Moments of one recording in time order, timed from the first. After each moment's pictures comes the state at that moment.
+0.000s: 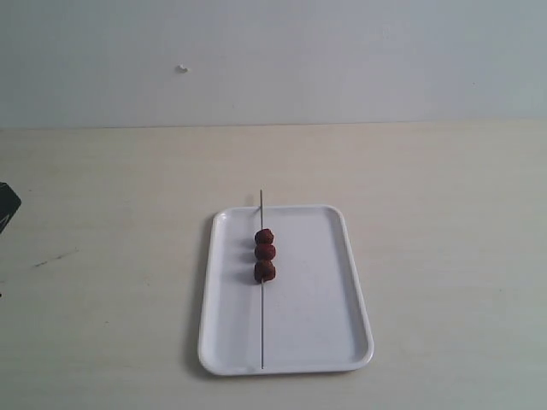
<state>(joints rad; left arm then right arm) -0.44 1.03 0.00 0.01 -1.02 -0.29 0.67 0.41 -0.43 0.79 -0.02 -0.60</state>
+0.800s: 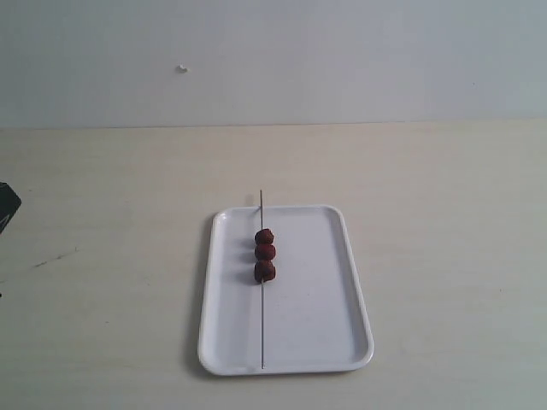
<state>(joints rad) -0.44 1.03 0.00 0.01 -1.02 -0.29 0.03 0.13 -0.42 0.72 0.25 -0.60</state>
